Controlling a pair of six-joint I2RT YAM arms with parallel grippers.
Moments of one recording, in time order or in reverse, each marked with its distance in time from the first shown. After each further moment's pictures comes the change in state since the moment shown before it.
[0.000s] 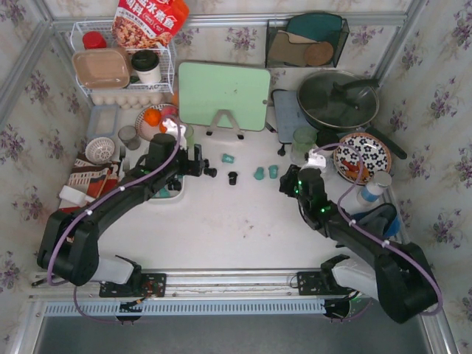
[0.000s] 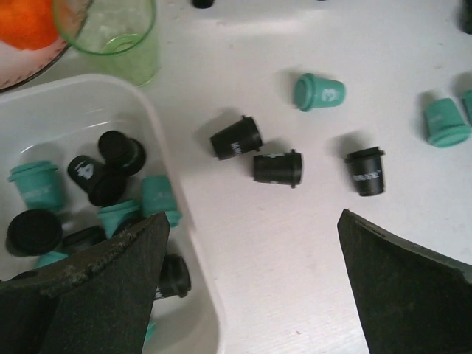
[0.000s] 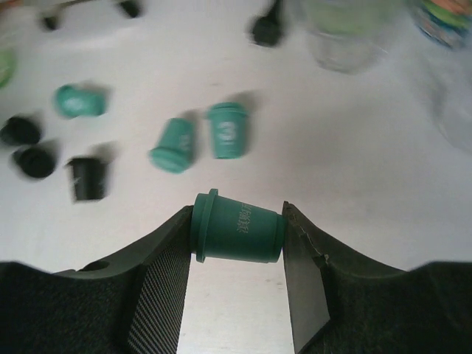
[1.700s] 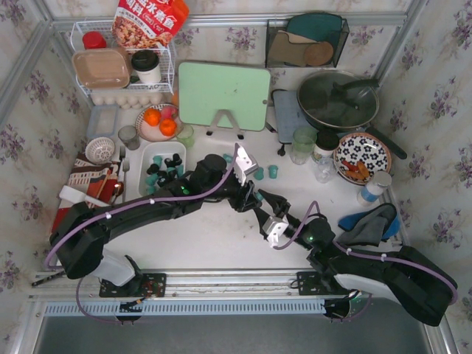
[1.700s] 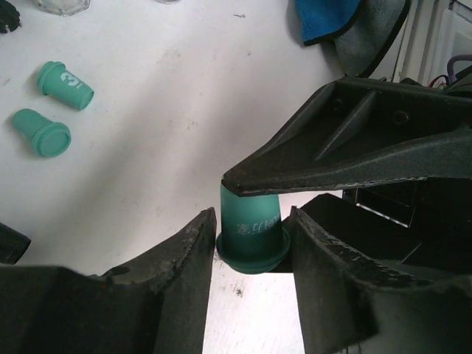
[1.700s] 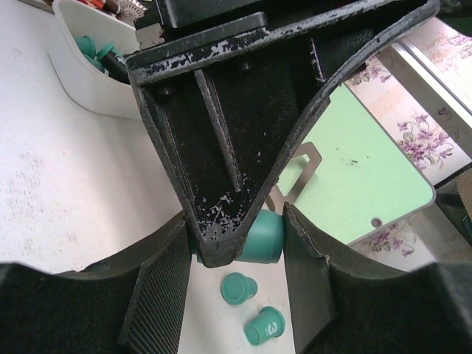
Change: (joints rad) left arm -0.497 0.085 0.095 0.100 0.390 0.043; right arm 0.409 -0.172 -0.463 1.006 -0.497 -1.304
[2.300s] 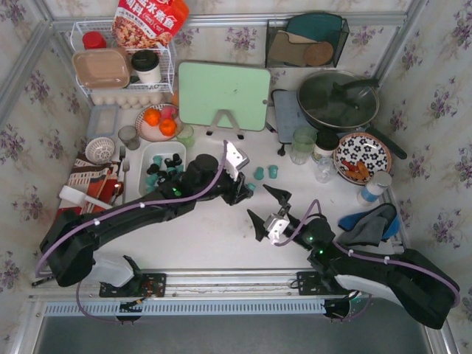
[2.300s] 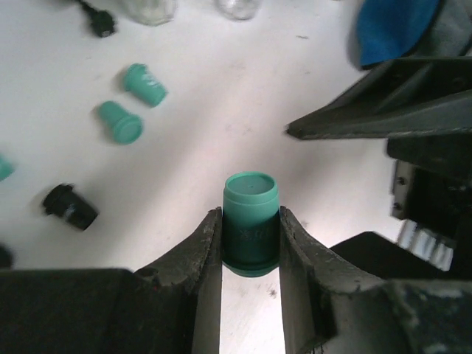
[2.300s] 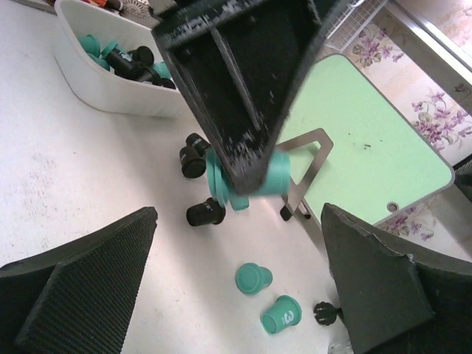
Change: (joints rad) left arm 0.007 -0.060 -0.031 0.023 -0.144 -0.008; right arm 0.004 -0.026 0.000 -0.048 0.029 0.057
